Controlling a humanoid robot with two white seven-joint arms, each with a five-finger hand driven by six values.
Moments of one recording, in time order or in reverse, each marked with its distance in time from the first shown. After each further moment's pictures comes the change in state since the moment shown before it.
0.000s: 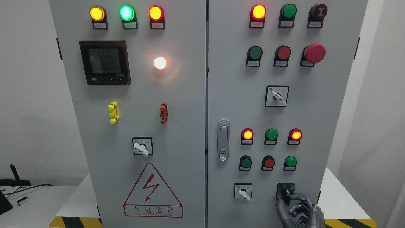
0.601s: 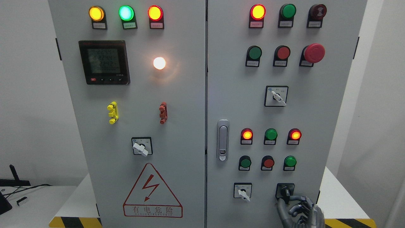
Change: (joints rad) left arm 0.000 0.000 0.000 0.000 0.000 0.000 0.000; right arm 0.000 0.000 0.000 0.001 -0.001 0.000 -0.004
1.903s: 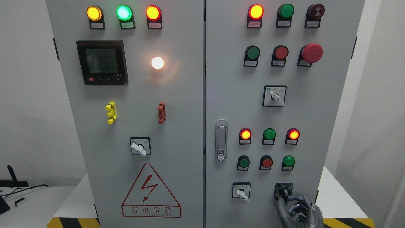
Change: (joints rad) left arm 0.000 0.000 0.000 0.000 0.000 0.000 0.000; right arm -0.012 0.004 0.000 0.005 -0.004 0.011 0.006
